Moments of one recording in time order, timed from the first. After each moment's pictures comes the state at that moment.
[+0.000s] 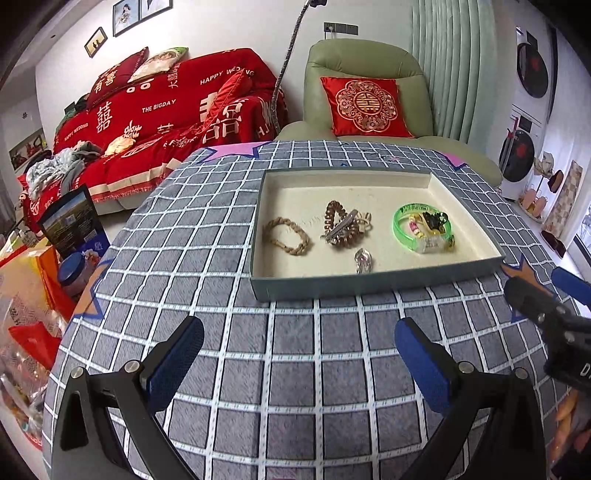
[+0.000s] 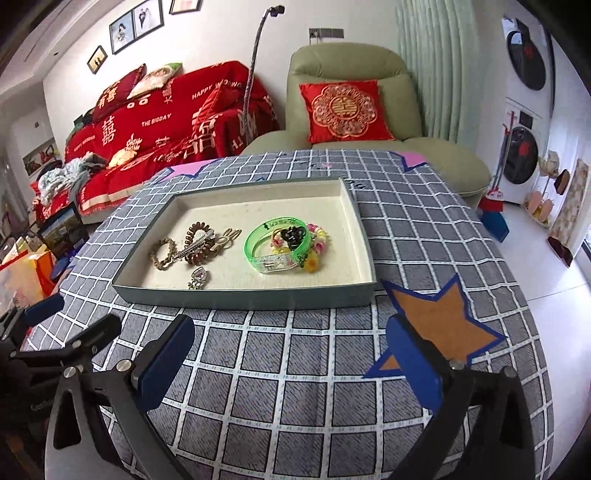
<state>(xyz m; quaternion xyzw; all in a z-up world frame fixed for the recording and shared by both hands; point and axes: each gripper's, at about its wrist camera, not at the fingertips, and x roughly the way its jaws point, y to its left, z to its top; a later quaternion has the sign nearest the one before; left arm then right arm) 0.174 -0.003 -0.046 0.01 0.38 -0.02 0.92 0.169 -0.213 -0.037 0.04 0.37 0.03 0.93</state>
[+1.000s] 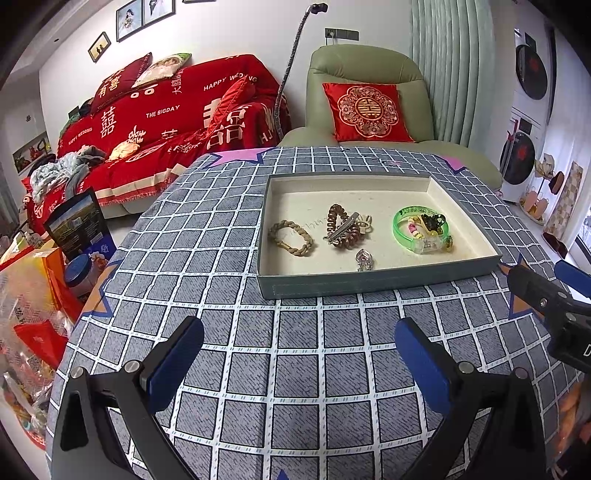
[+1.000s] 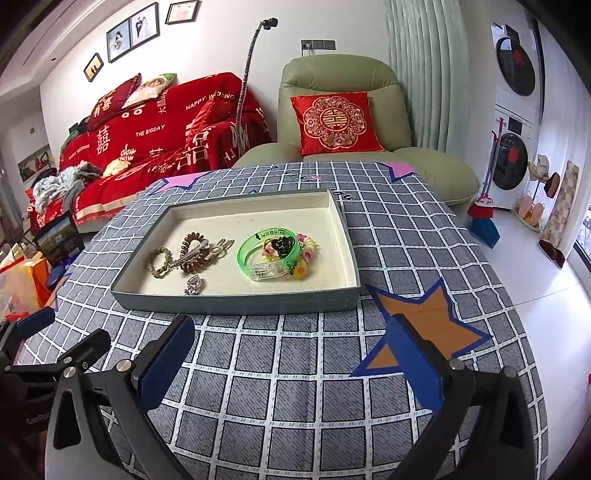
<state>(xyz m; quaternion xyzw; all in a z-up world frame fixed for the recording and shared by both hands) 0.161 -0.003 -0.039 0.02 0.37 -0.02 0.93 0.154 -0.220 -0.029 0.04 0.36 0.02 0.93</state>
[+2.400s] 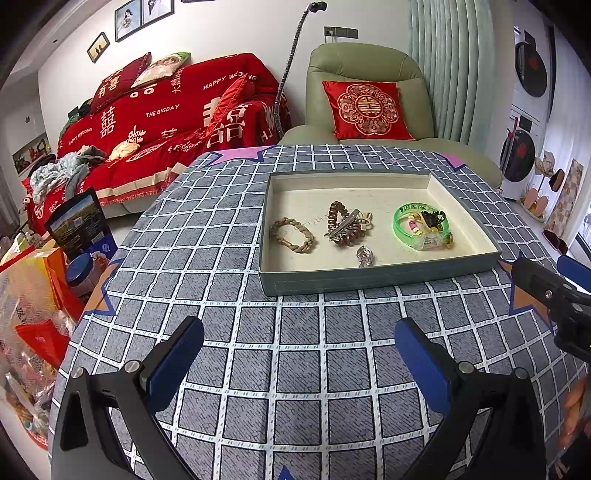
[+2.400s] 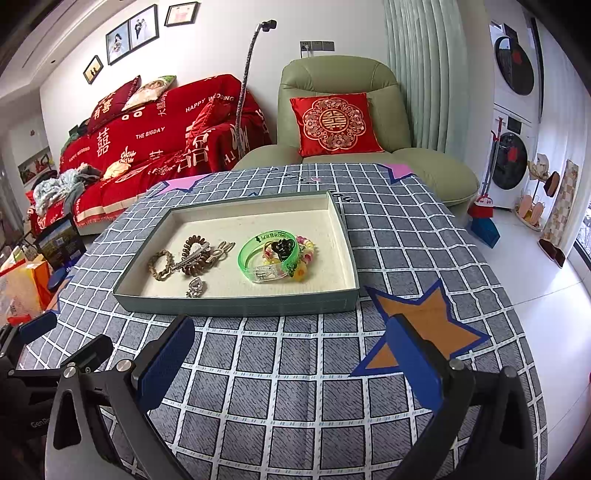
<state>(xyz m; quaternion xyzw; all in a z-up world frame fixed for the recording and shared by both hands) 0.159 0.000 -0.040 0.02 0.37 -0.02 0.93 0.153 -0.222 -0.023 0.04 0.36 0.02 0.93</state>
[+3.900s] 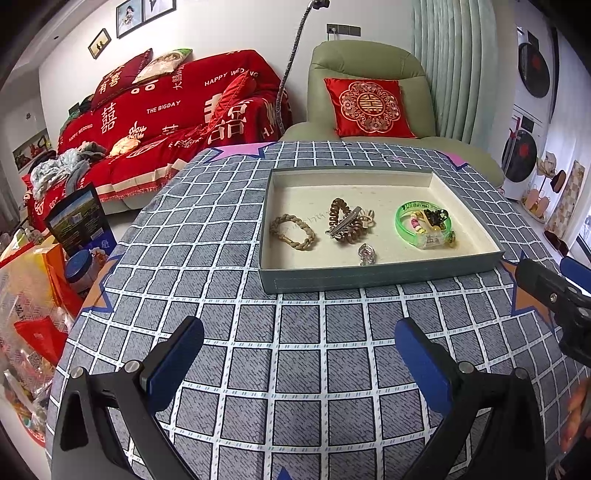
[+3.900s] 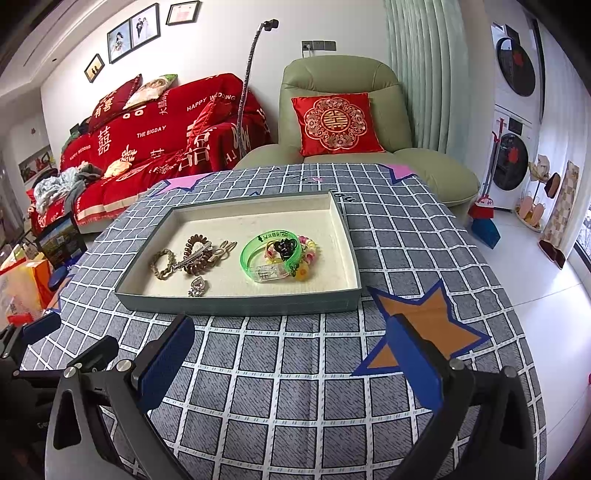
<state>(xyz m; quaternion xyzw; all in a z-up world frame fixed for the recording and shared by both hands) 0.161 0.001 -0.044 0.01 0.38 -0.02 0.93 0.155 -0.223 -0.014 0.04 0.37 0.02 0.93</state>
